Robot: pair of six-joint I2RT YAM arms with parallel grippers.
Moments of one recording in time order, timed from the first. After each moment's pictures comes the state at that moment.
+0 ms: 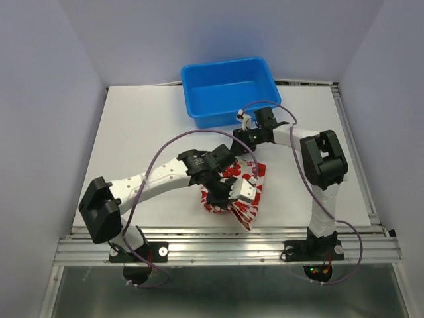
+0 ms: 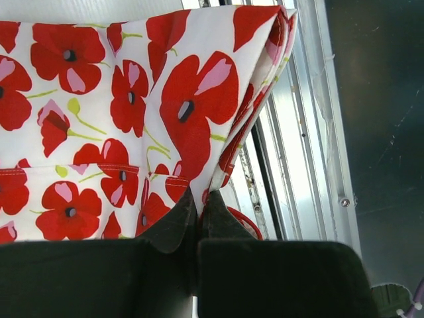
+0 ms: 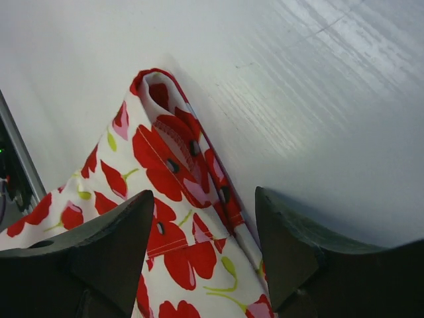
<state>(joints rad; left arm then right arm) -1.01 1.49 1.22 -0.91 0.54 0.70 0.35 2.05 1.37 -0.28 -0.71 0.06</state>
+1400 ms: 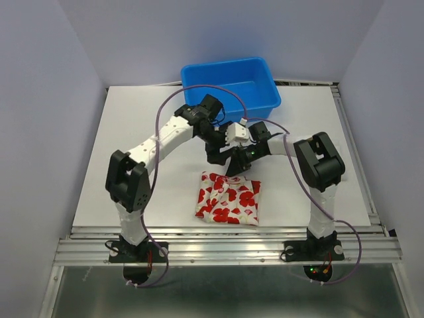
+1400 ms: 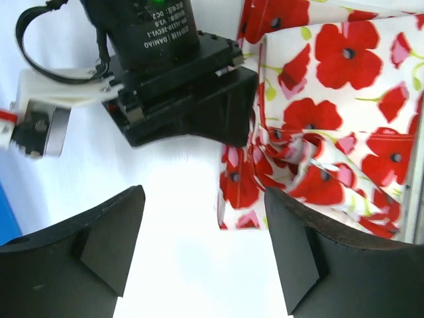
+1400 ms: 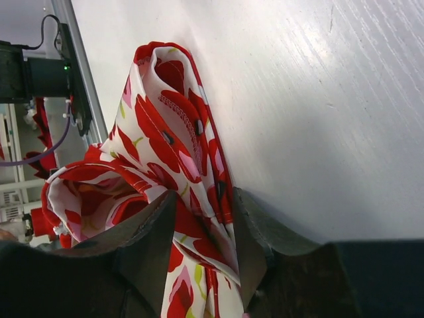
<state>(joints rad) -0.65 1.88 1.71 -0.98 0.55 0.86 0.41 2.07 1.22 -0.31 -0.99 0.00</state>
